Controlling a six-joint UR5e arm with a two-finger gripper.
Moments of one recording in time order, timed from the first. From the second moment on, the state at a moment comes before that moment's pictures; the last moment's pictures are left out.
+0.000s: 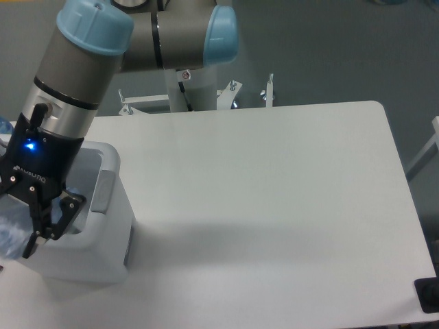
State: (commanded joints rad) arm 2.09 -1.91 -1.27 -0.79 1.00 0.22
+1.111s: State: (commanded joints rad) arm 2.54 -1.86 -1.48 -0.79 1.08 0.38
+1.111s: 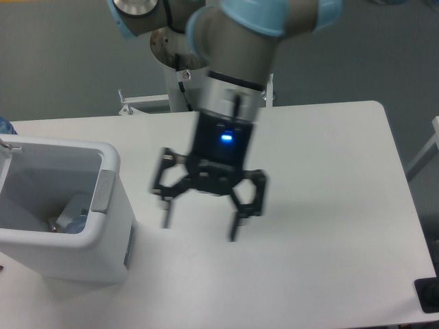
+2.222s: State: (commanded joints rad) arm 2.61 -1.88 -1.62 -0.97 1.48 1.04
